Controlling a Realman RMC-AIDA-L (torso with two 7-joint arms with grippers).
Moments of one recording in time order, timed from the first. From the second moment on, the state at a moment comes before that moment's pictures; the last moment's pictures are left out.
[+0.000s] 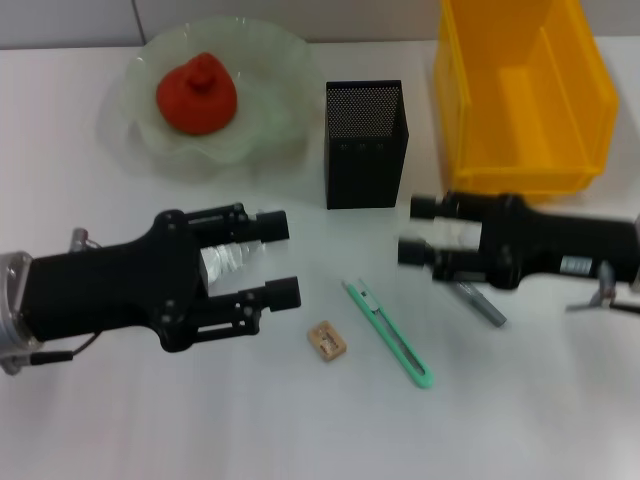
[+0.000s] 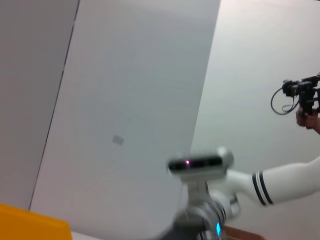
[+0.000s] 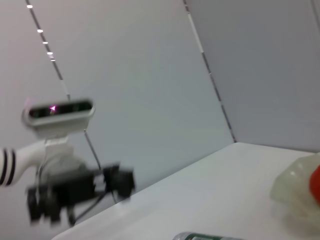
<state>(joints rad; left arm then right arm) -0.36 -2.06 0.99 0.67 1.57 1.88 -1.26 0.42 2.08 -0.95 -0.64 -1.69 -1.63 1.40</state>
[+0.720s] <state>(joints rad) -0.37 -2.06 1.04 0.59 1.58 1.83 -1.22 0.71 2.06 -1.00 -1.35 -2.56 -1.86 2.40</state>
